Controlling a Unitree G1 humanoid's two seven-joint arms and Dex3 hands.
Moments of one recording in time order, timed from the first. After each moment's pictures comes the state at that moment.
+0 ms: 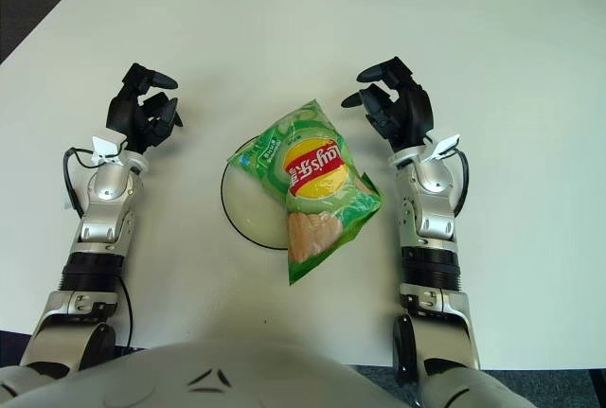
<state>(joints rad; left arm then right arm) -0.23 0.13 0.07 0.13 0.01 -0.27 0.04 -0.27 -0.16 -0.17 0.07 0.19 -0.17 0.12</state>
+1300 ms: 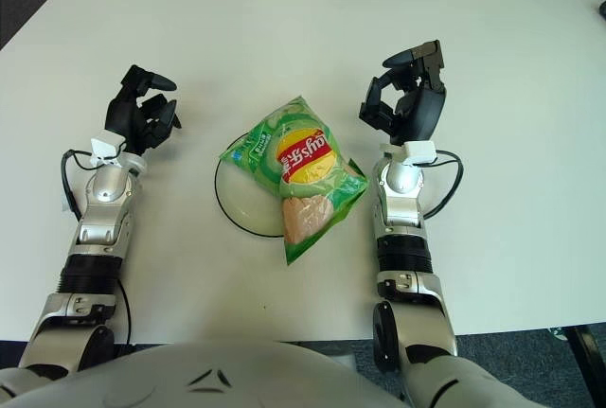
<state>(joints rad) -0.22 0.13 0.06 0.12 0.01 -0.27 0.04 -0.36 -0.09 -0.15 0.31 -0.02 -0.67 -0.27</state>
